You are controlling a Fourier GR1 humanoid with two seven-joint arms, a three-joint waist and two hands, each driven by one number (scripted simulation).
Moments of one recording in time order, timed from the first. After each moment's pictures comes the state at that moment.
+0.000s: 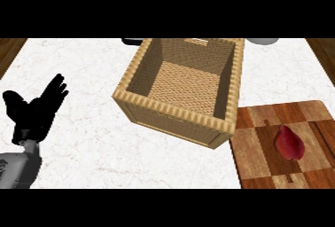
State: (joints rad) left arm -0.20 0.40 0.01 -1.38 0.21 0.08 0.20; right arm -0.28 -1.01 -0.23 -1.44 0.02 0.86 -0.19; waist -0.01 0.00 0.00
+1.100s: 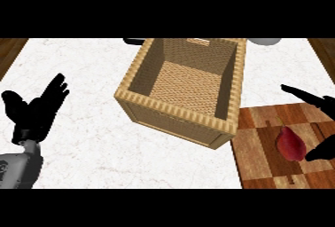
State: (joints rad) left arm -0.20 0.35 0.06 -1.40 0.16 0.02 0.22; right arm -0.26 -0.65 -0.05 -1.27 0.43 0.57 -0.39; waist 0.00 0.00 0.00
